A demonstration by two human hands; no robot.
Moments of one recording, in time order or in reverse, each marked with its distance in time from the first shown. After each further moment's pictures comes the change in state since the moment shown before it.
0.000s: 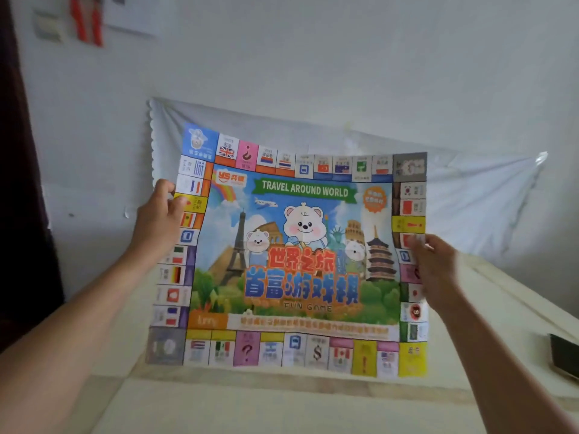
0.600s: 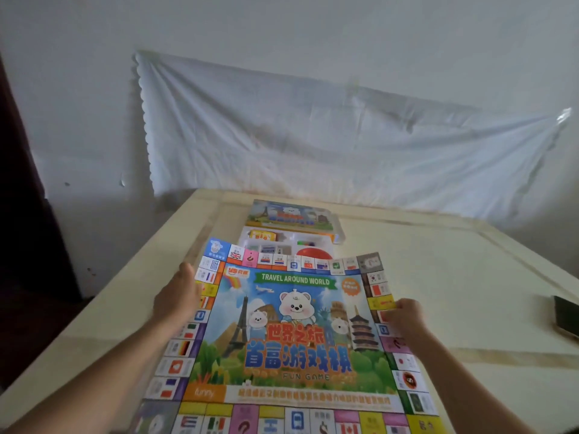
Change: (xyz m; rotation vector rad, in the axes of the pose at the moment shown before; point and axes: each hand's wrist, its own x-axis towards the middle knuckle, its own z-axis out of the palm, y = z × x) left_hand -0.124 -0.121 0.079 0.506 -0.446 -0.241; right_hand -0.064 0.150 0.001 -0.687 -0.186 0.495
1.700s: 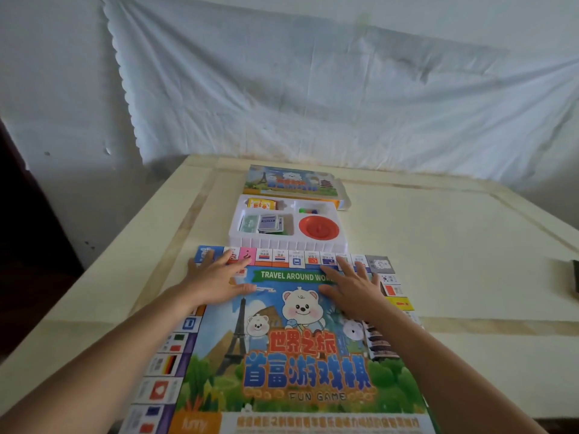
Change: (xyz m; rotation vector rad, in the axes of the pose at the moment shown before) left_hand 0.008 0.033 0.031 0.404 -0.620 0.291; right_hand -0.018 -0.034 0.076 -0.824 -0.342 -0.581
